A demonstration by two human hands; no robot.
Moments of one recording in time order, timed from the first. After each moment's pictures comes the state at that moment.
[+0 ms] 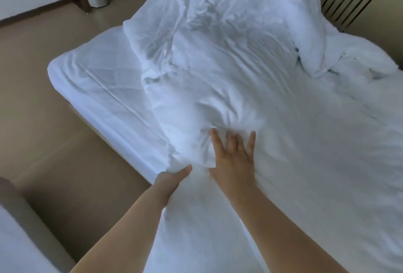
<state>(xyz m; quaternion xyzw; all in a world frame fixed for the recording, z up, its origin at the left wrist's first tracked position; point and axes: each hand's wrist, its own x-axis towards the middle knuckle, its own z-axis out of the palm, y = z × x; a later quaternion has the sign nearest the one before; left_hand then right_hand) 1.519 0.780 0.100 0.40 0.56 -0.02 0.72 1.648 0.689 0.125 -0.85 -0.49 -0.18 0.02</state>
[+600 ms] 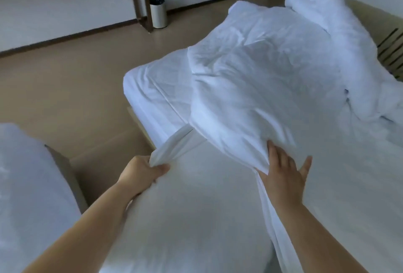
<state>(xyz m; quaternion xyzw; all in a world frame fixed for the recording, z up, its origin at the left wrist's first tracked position) 1.386 0.856 0.187 0.60 0.61 0.08 0.51 1.634 0.711 0.156 -0.86 -0.48 -0.18 0.02</state>
